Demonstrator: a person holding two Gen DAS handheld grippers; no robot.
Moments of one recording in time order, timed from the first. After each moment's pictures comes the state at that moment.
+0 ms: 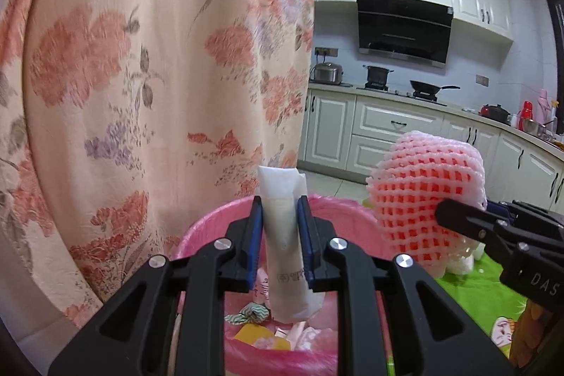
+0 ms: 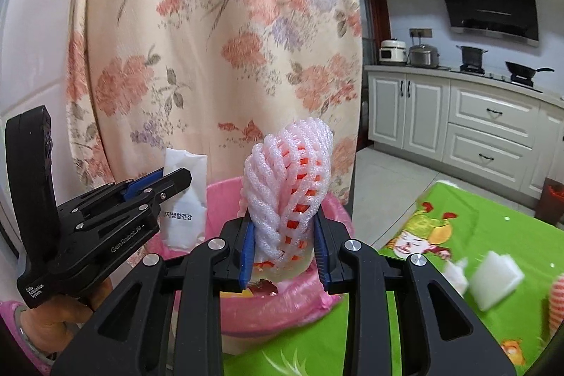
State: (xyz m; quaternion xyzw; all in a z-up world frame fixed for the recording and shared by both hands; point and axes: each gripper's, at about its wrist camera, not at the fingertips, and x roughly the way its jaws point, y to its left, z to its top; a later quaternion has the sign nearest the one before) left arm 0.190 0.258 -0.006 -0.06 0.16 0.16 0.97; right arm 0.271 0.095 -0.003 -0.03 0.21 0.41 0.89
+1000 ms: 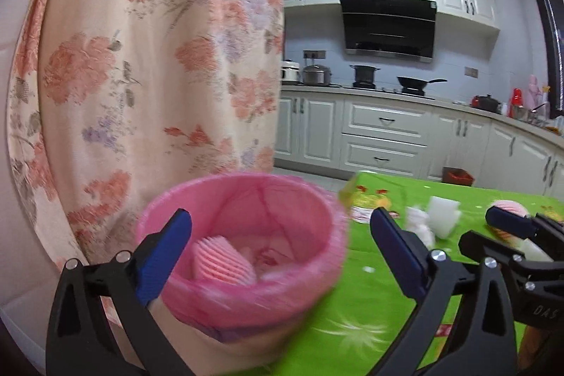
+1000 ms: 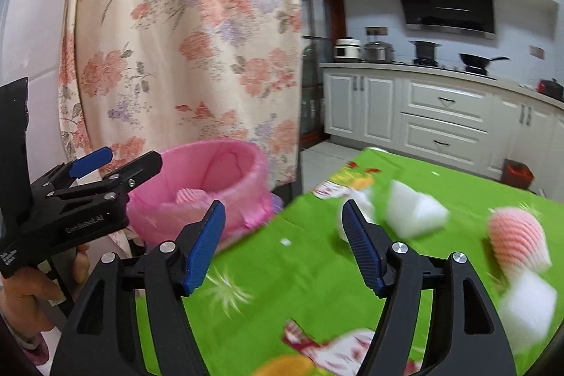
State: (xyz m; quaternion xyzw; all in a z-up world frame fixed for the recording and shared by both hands) left arm 0.153 0.153 -0.019 -0.04 0.15 0.15 0.98; right arm 0.224 -0.032 -0.034 -0.02 0.20 0.32 0.92
